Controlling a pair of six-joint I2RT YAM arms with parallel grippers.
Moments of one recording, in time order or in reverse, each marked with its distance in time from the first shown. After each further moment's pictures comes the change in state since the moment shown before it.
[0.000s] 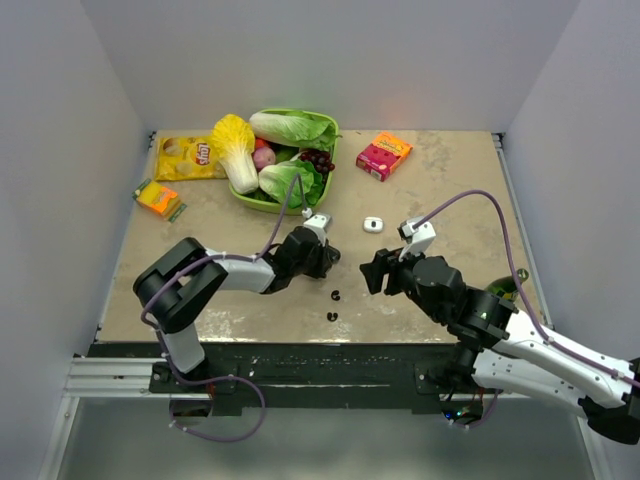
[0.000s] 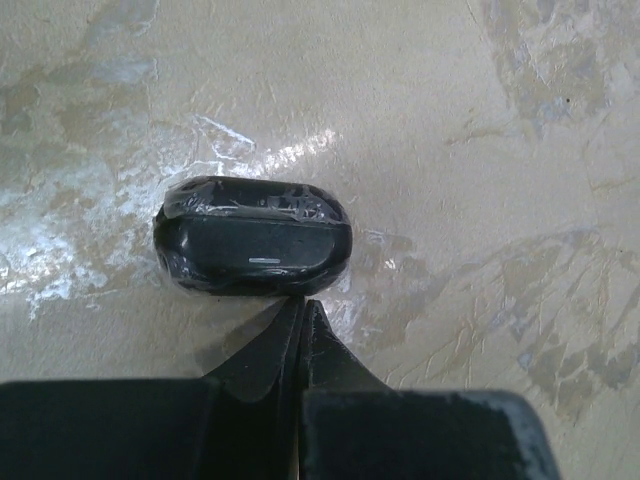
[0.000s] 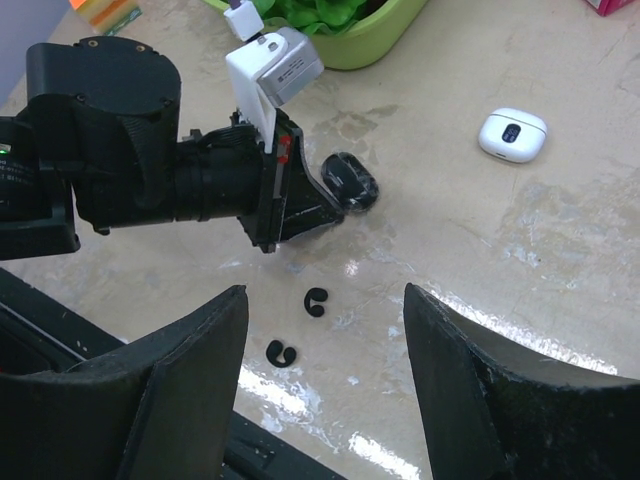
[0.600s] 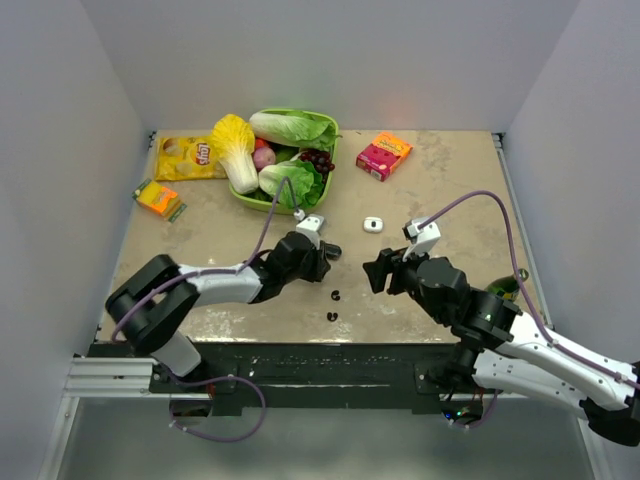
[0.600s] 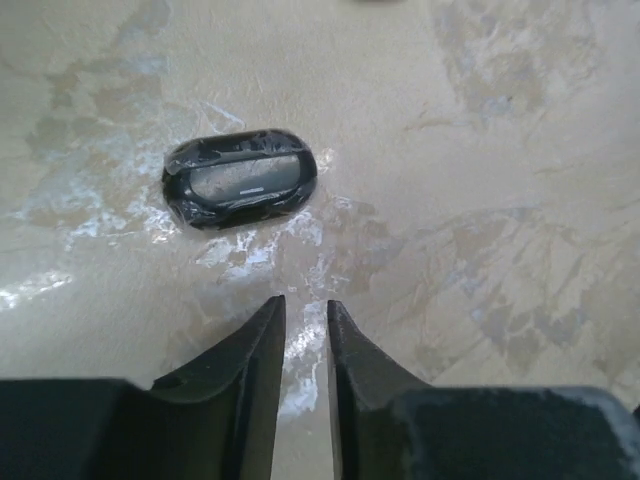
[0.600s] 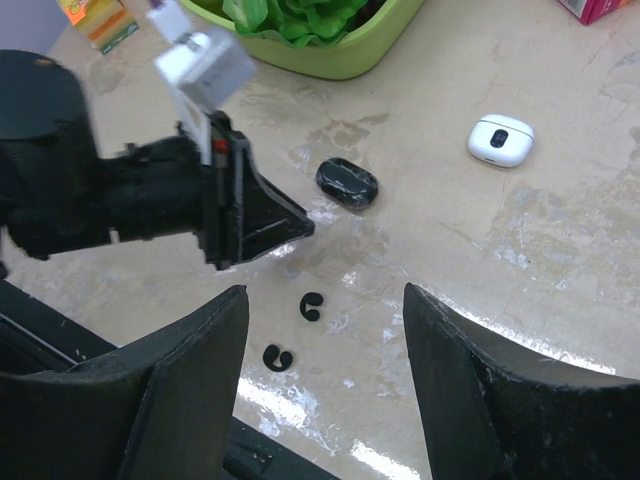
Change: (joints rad) left arm -0.029 -0.104 -0.043 -0.032 -0.040 -0.014; right arm 0.000 -0.024 0.000 -0.010 0.019 0.000
